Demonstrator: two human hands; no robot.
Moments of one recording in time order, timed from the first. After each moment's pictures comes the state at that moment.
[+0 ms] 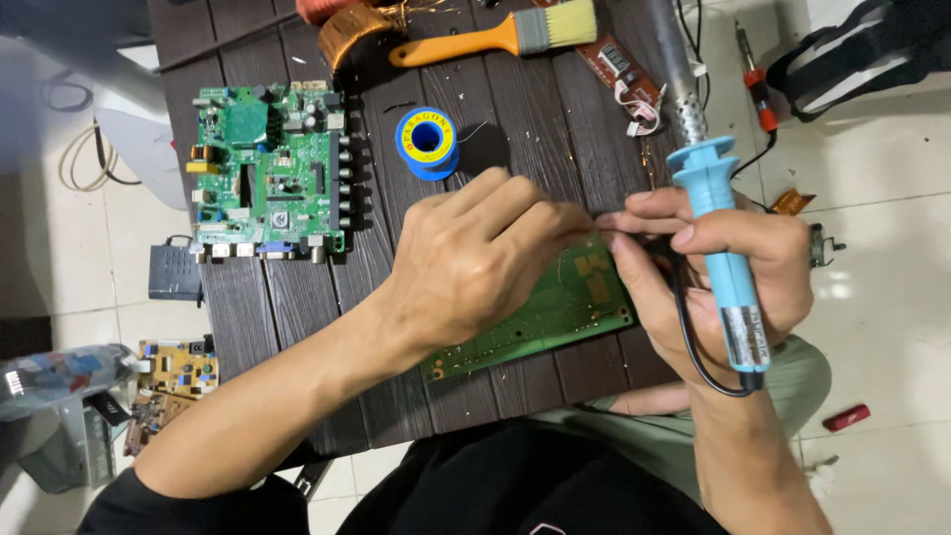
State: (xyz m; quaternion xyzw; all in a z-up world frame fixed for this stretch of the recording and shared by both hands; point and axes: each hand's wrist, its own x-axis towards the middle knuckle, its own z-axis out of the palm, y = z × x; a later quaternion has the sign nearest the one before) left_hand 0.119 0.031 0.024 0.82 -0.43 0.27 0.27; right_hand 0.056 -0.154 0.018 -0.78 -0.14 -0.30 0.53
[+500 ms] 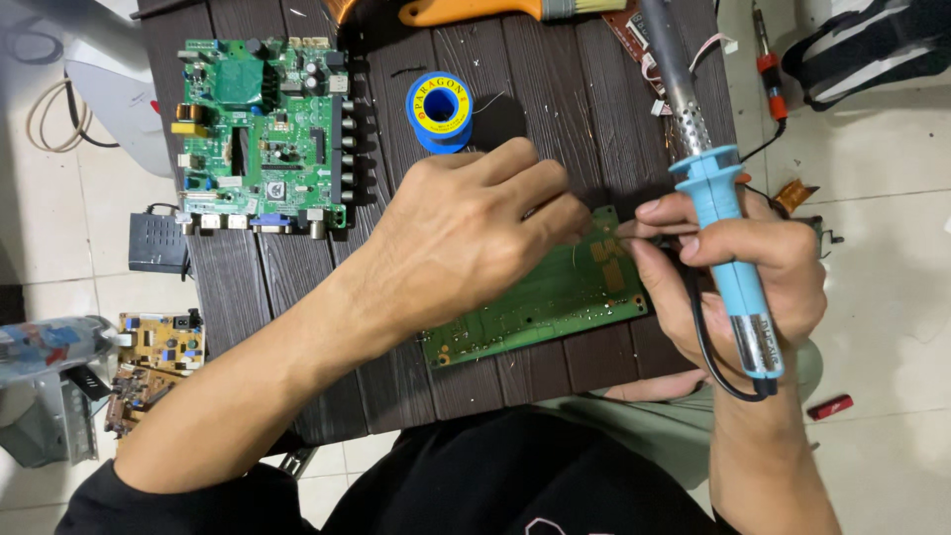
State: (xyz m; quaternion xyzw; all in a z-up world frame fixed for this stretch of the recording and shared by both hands) left_hand 0.130 0.052 0.023 0.81 -0.50 0.24 0.16; right_hand 0.052 -0.173 0.009 -0.82 -0.22 -0.24 0.48
